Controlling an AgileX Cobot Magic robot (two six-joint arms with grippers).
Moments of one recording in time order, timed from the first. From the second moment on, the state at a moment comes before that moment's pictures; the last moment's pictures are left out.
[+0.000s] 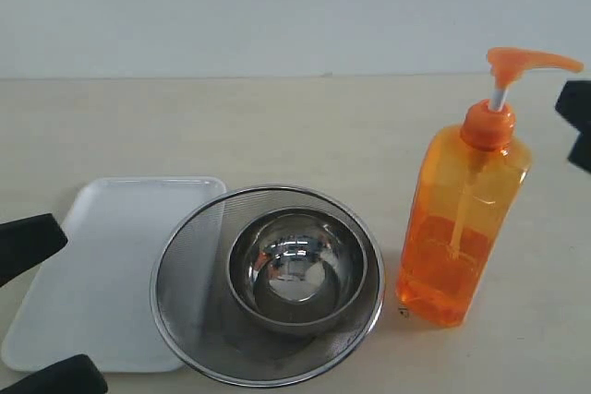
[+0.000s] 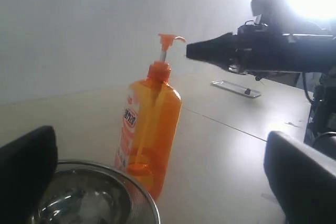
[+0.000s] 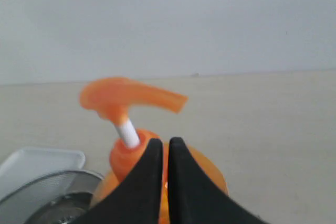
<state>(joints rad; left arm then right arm) -1.39 0.55 0.00 -0.72 -0.68 0.45 0.44 0.70 -0.35 0.38 -0.09 -0.09</state>
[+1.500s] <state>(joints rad) -1.39 0.55 0.00 -0.72 -0.67 0.45 0.84 1.26 -0.06 0.44 -1.02 -0.06</state>
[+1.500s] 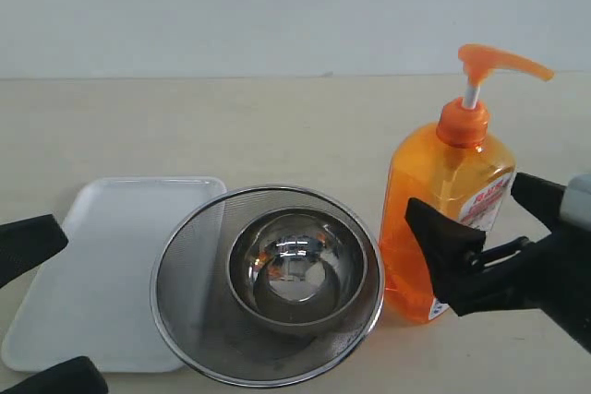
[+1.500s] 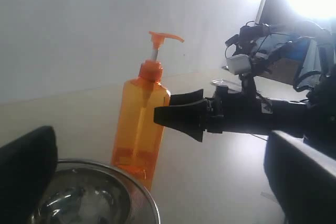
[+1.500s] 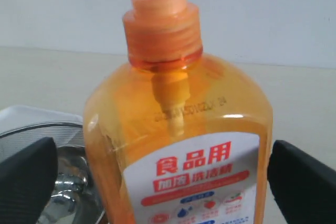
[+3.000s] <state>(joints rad) -1.39 0.55 0.00 -0.72 -0.67 0.45 0.84 1.35 -0.12 0.57 -1.05 -0.01</state>
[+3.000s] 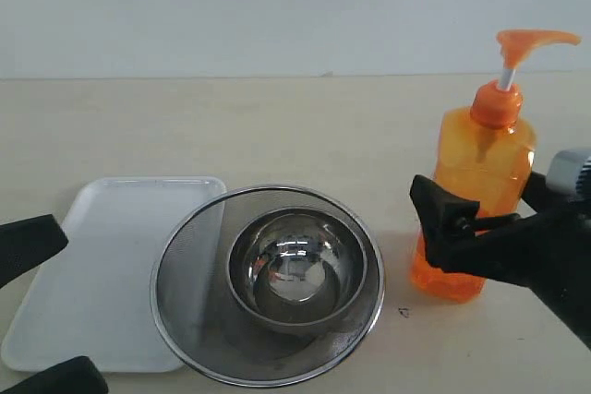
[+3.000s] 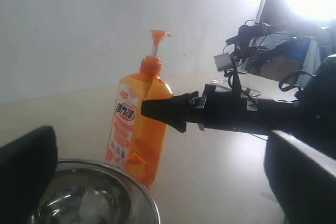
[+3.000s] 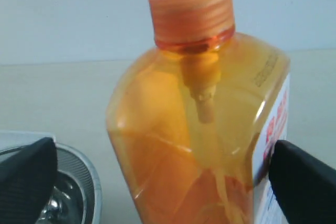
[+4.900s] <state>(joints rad) -1.39 0.55 0.00 -0.72 -0.67 0.45 0.93 1.67 -0.28 0.86 -1.18 -0.42</state>
